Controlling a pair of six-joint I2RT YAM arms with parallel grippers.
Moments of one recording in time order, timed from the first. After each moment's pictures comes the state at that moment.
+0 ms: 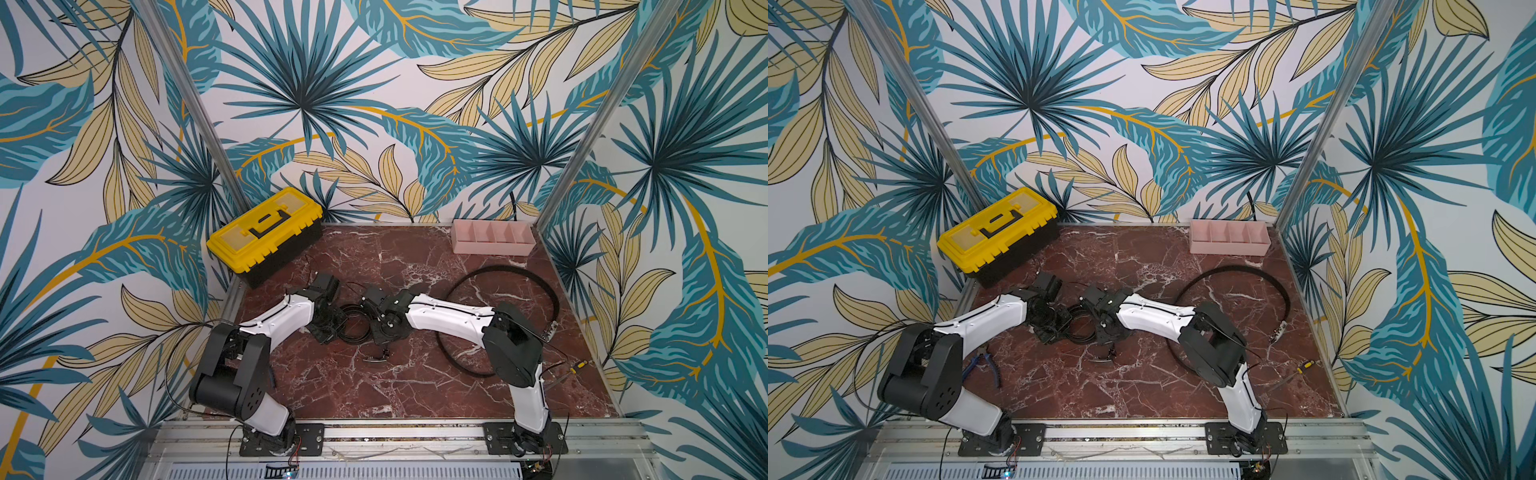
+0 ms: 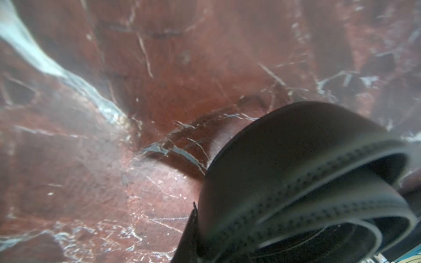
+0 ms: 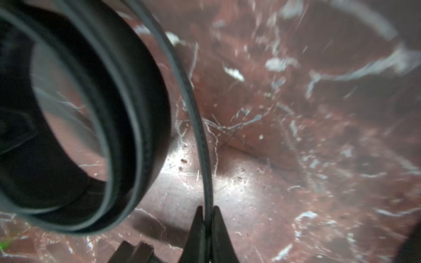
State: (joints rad) left arm -0.29 1.56 0.91 -0.71 0.23 -1.10; right arm 0.94 2.05 1.53 -0.81 0.06 0.67
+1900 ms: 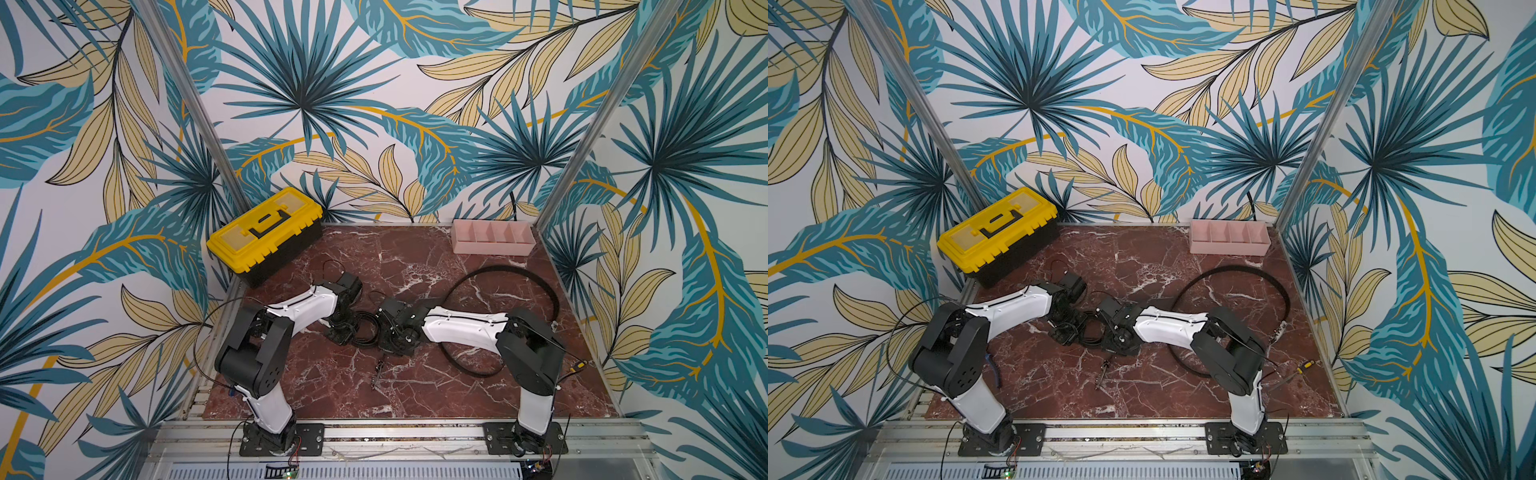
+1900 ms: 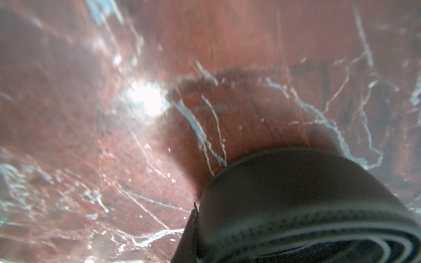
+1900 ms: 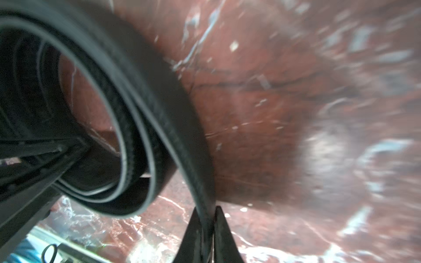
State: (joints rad) left arm -0.44 1.72 1.05 -0.84 0.16 -1.49; right arm 0.93 1.92 1.25 -0.54 -0.13 1.13
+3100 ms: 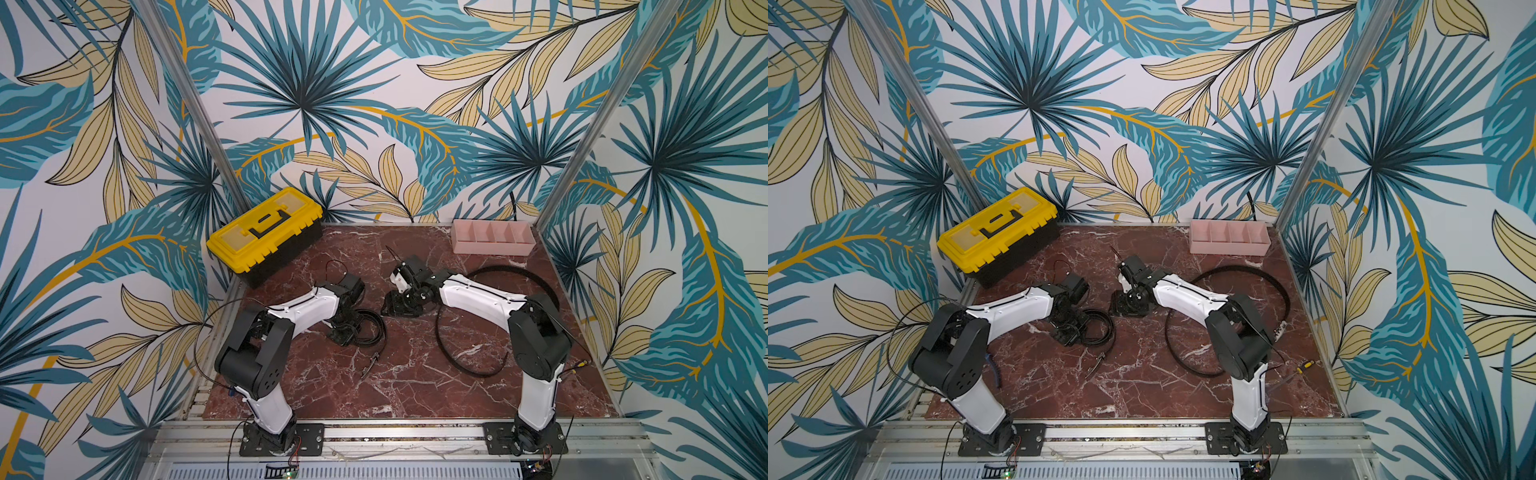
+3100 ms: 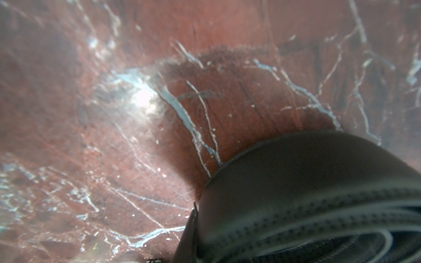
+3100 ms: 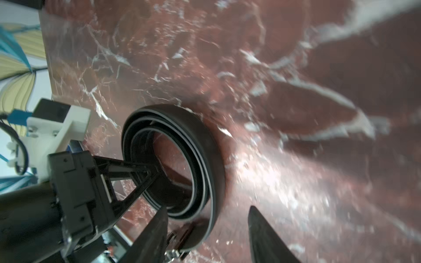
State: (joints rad) left arm -0.46 1.71 1.04 -0.82 0.16 -1.45; right arm 0.67 1.95 1.46 -0.60 -0.33 0.53
